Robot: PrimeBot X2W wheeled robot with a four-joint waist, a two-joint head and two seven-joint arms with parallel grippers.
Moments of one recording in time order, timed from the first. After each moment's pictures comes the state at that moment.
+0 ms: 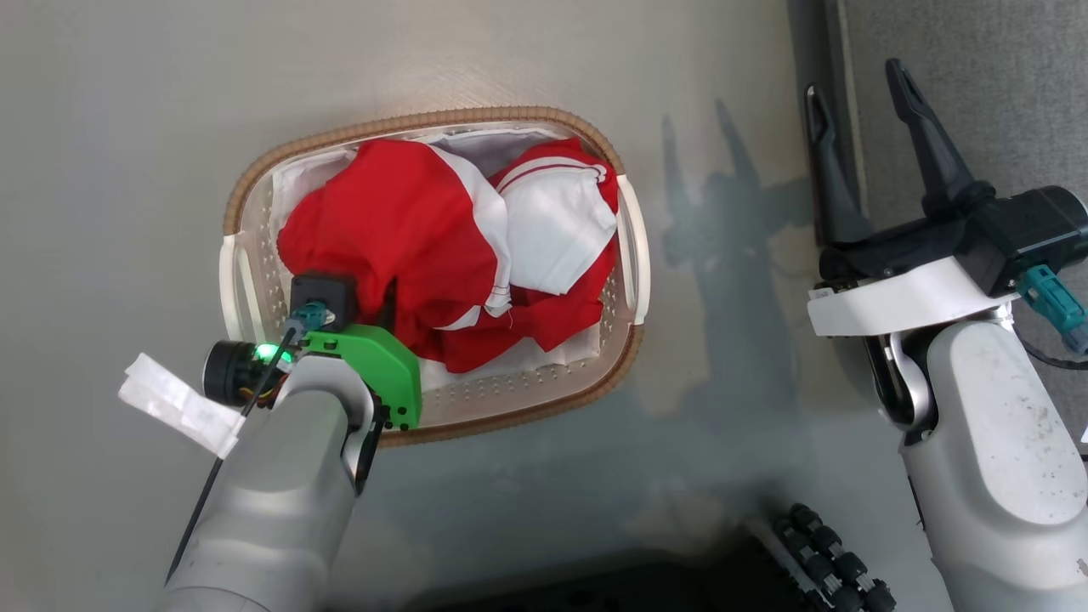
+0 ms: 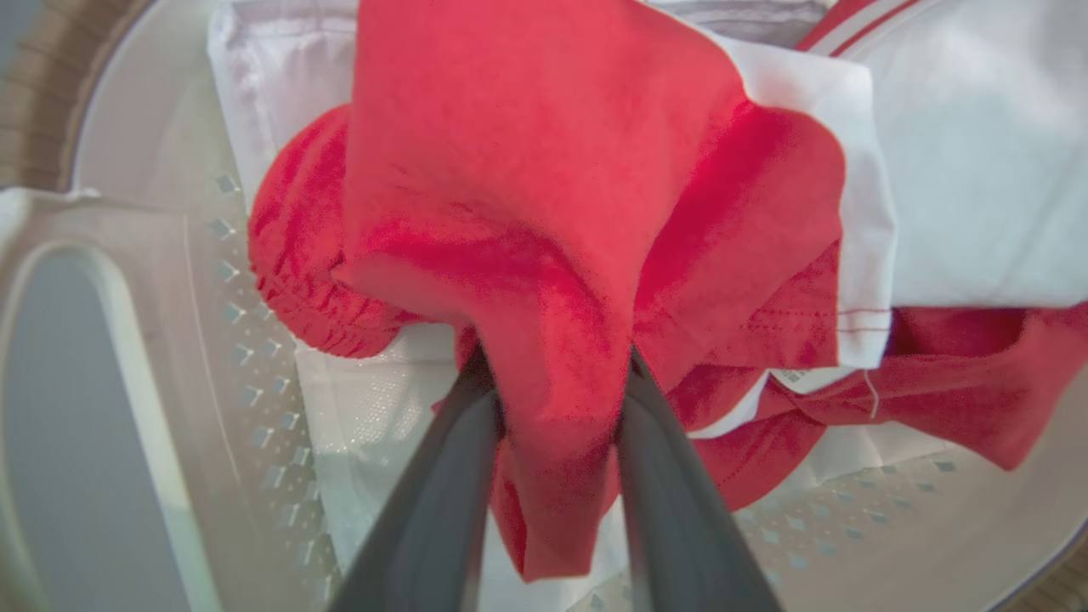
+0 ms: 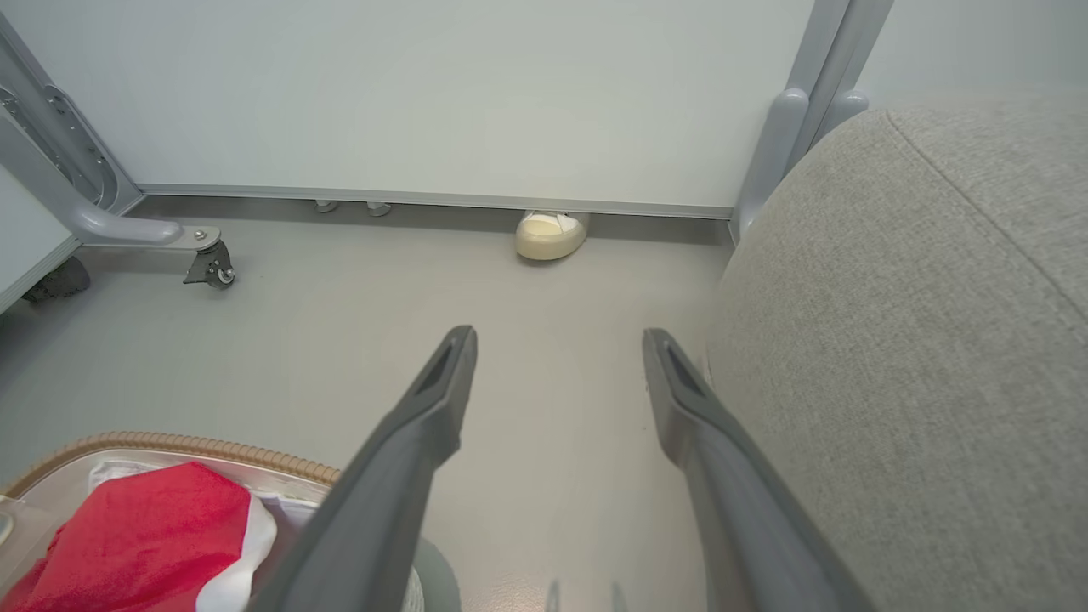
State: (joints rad) left arm -0.78 0.05 -0.56 1.15 -0.47 -0.05 -0.26; right arm -0.50 -0.10 0.10 0.09 0.14 0.13 -0.26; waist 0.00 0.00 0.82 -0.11
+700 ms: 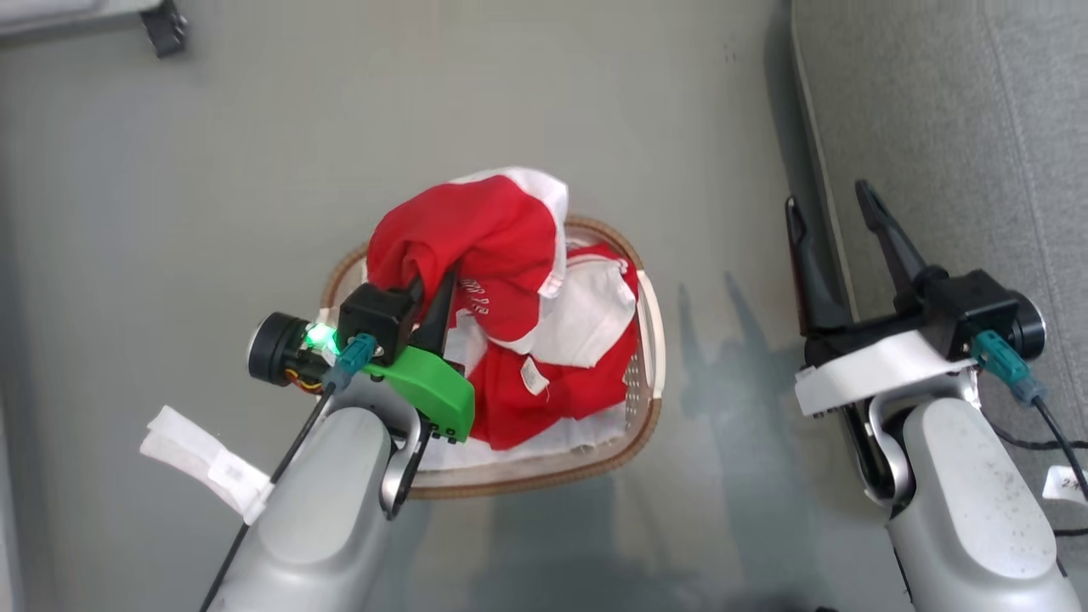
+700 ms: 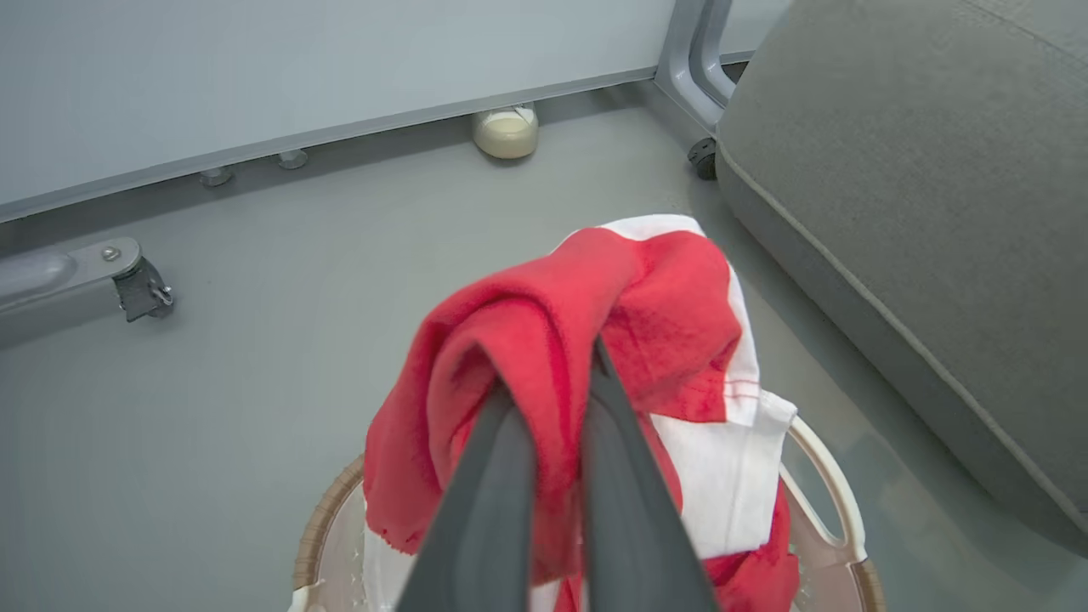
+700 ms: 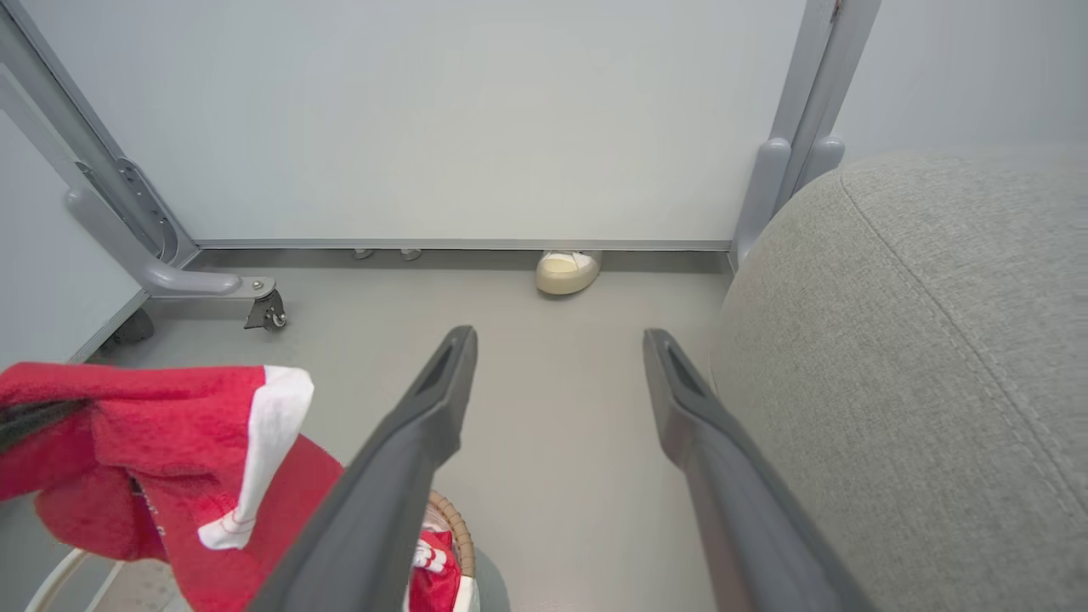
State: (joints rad) left arm -0.57 0.06 -0.45 0.64 -0.23 -0.08 -0.26; right arm -0.38 -0.08 0.09 0.20 0.15 0.13 -0.26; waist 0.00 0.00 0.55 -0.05
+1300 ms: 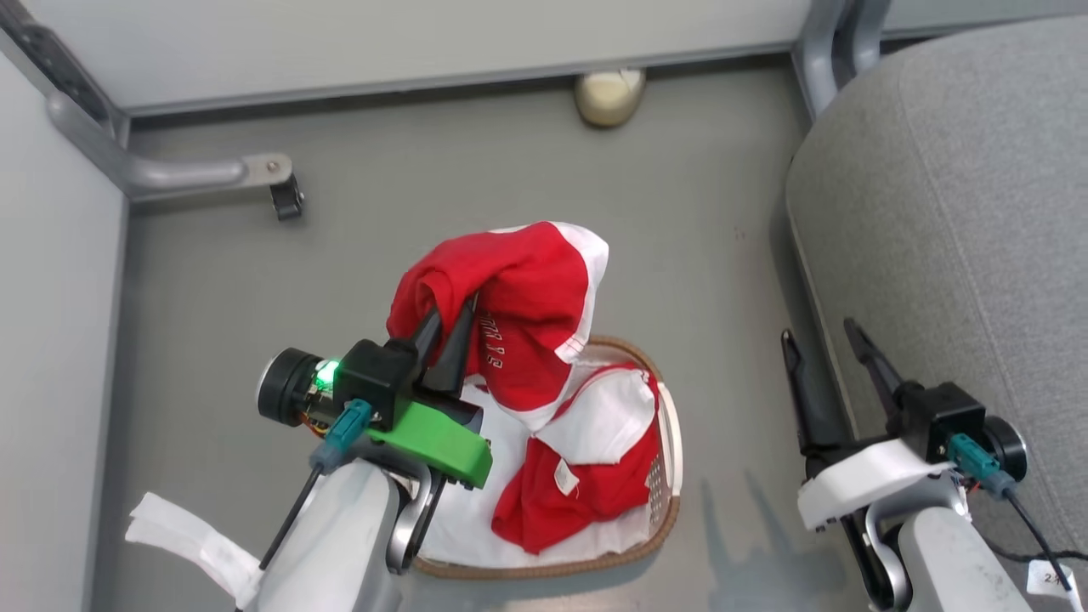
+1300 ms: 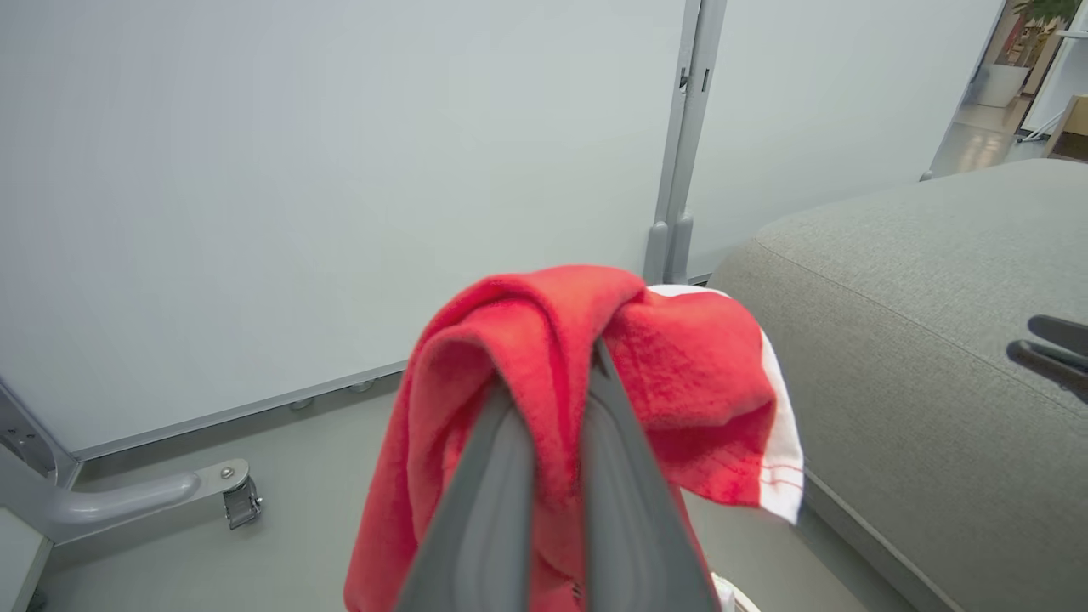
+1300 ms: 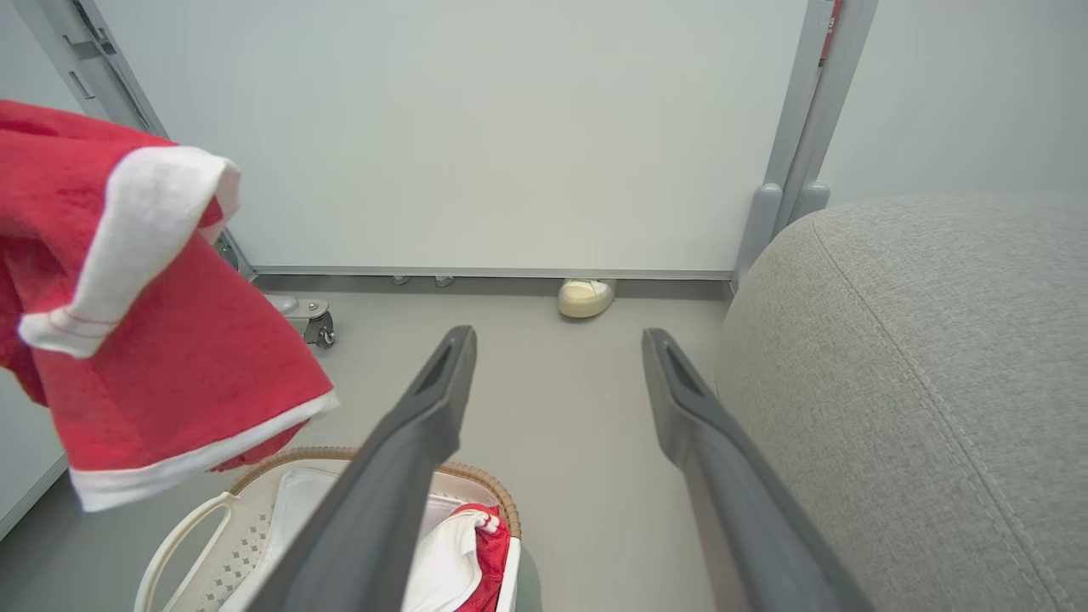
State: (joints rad) left arm -0.38 0.05 -0.41 0.35 -0.19 -0.11 -0.26; right arm -0.19 -0.07 0.08 0.26 0.15 0.13 -0.26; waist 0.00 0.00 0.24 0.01
